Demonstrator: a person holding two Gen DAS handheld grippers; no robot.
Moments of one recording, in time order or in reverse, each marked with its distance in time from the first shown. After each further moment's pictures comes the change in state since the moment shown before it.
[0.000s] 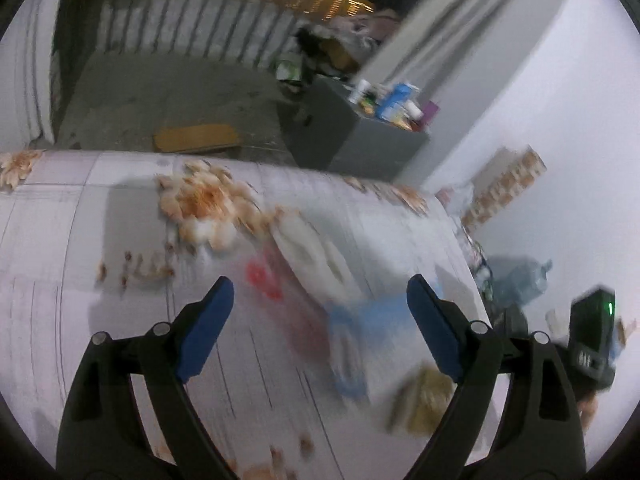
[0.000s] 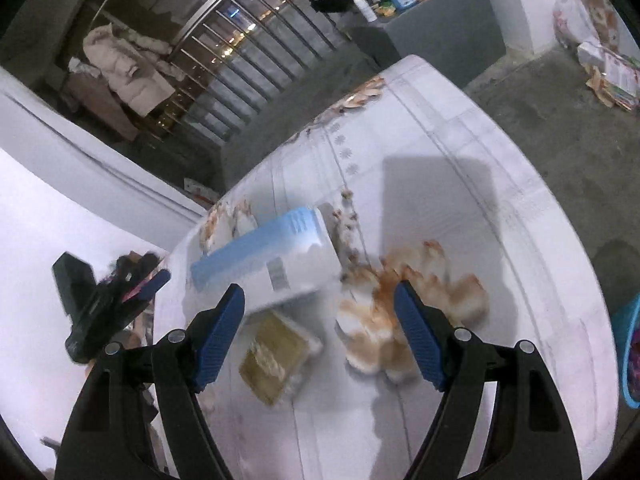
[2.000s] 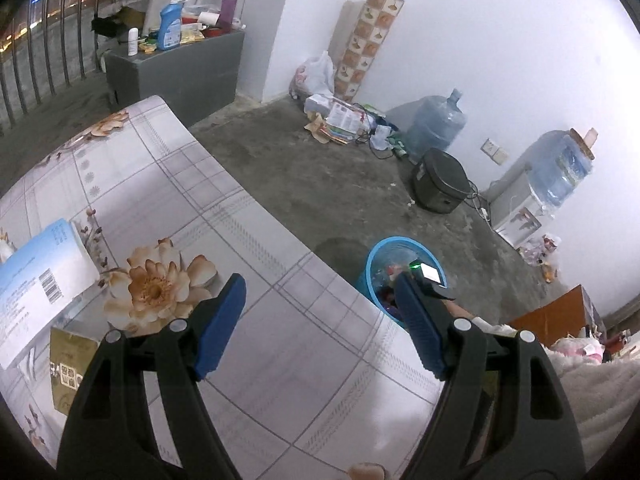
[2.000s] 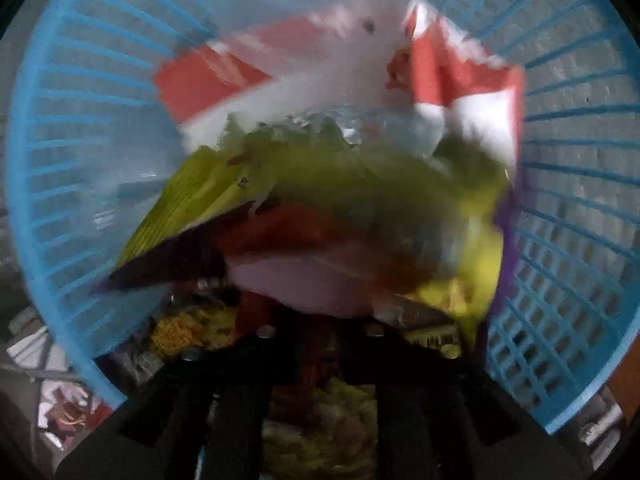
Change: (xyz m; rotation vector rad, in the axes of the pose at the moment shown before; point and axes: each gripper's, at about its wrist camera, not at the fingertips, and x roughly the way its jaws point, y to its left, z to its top) left arm 0.061 -0.317 -0.157 0.562 0.325 -0.252; right arm -0.037 -0.589 -0.160 0.791 0.335 -0.586
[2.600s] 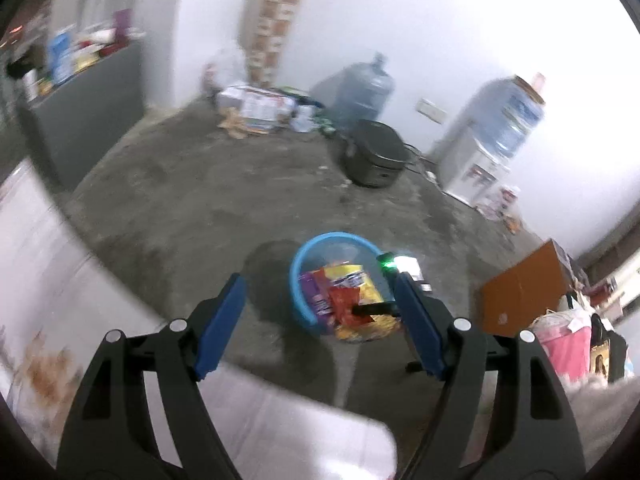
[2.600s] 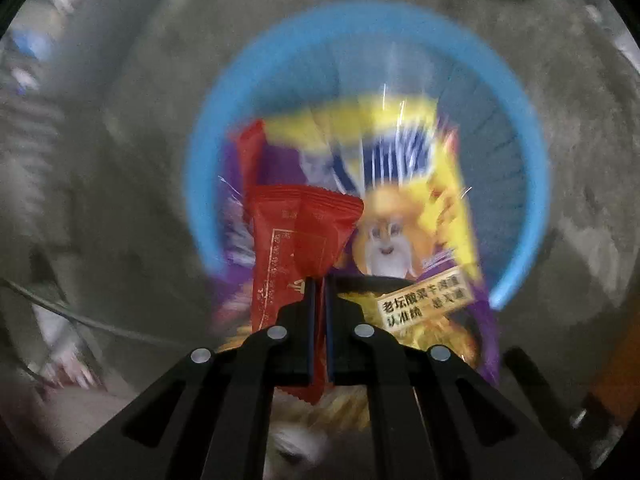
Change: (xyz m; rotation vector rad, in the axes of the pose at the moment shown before) left arm 0.075 -0.102 0.033 0.184 0.073 -0.159; right arm -0.050 0.023 -0.051 -0.129 -0.104 0.071
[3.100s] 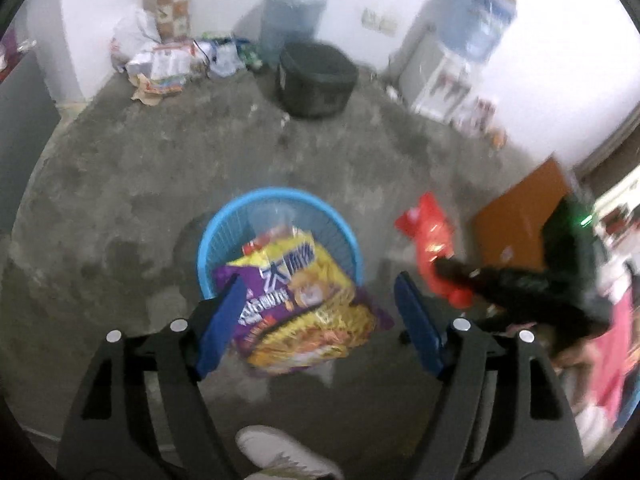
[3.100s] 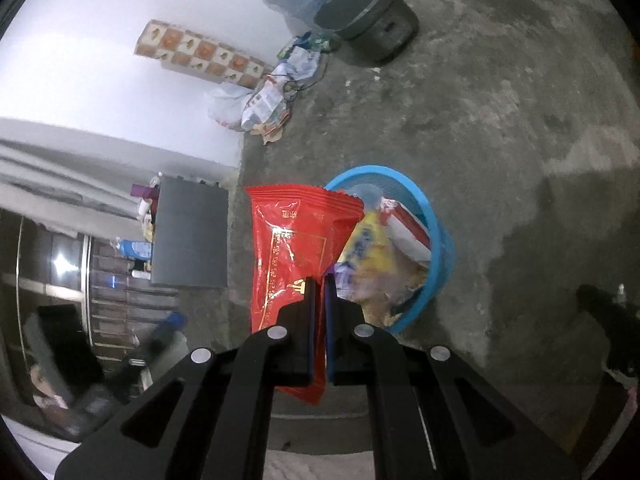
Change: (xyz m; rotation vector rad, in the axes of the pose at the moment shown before) left arm 0.190 -0.116 0.013 0.214 0.221 -0.114; right arm -0.178 -0.111 -0.132 0.458 -0.577 0.535
